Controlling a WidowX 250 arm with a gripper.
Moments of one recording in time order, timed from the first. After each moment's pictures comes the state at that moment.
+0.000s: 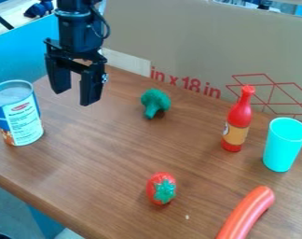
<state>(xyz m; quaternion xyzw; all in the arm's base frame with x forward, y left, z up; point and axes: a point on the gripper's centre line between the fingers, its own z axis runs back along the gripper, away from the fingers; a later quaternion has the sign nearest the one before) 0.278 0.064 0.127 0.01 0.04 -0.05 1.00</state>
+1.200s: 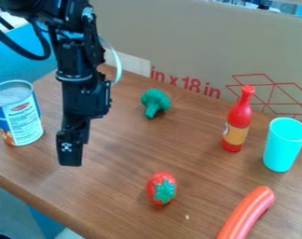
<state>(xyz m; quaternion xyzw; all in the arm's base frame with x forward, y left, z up) 0.234 0.033 0.072 -0.04 0.05 -0.52 0.85</state>
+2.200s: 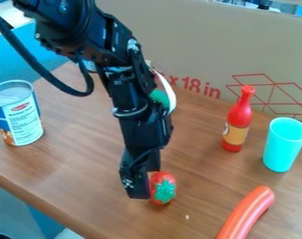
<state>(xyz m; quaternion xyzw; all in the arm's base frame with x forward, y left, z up) 0.246 -0.061 0.053 -0.10 -0.07 -0.61 0.78</state>
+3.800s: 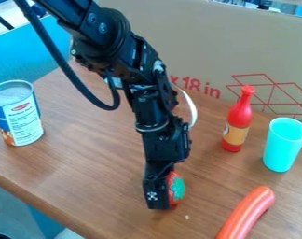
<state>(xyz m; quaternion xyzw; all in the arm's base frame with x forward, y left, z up) 0.258 -0.080 0.028 -0.11 -0.05 -0.58 0.80</state>
